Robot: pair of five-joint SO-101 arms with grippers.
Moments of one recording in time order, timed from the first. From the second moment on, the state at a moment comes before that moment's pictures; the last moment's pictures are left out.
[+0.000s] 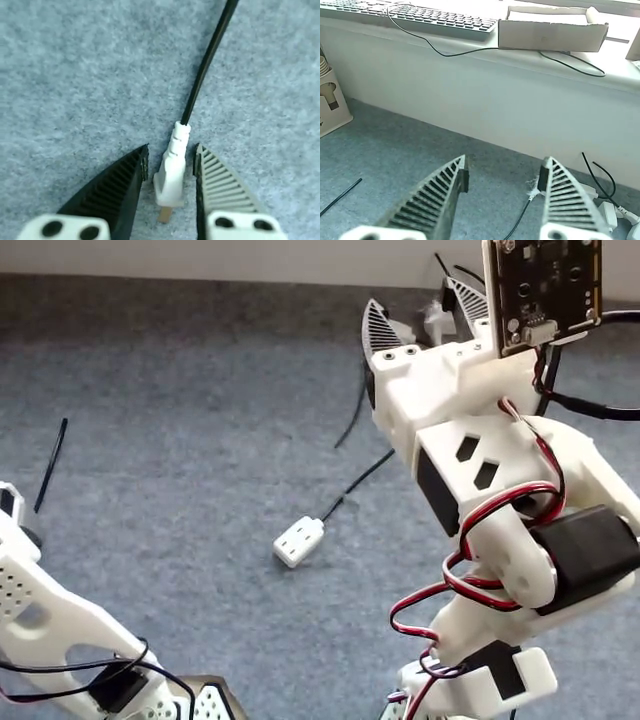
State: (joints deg) left arm -54.9 45.1 -27.8 87.2 -35.6; right arm -25.3 -5.5 -74.2 98.3 1.7
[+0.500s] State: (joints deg) left arm -53.8 45.6 -29.1 91.6 -41.7; right arm -25.3 -5.5 -74.2 98.3 1.7
